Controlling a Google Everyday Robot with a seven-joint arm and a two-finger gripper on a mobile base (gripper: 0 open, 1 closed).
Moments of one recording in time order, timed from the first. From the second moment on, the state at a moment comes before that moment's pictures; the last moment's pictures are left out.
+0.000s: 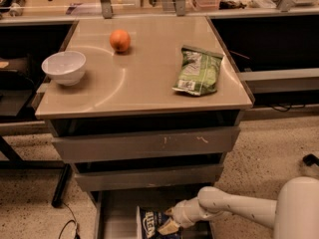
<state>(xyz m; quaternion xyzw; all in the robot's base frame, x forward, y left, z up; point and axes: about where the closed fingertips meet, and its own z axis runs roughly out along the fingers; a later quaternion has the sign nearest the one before) 0.436 -0.014 0.248 -0.54 0.74 0.34 0.22</state>
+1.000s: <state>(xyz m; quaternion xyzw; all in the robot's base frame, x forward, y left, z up) 0.427 -0.032 0.321 -0.54 0.74 0.33 0.23</state>
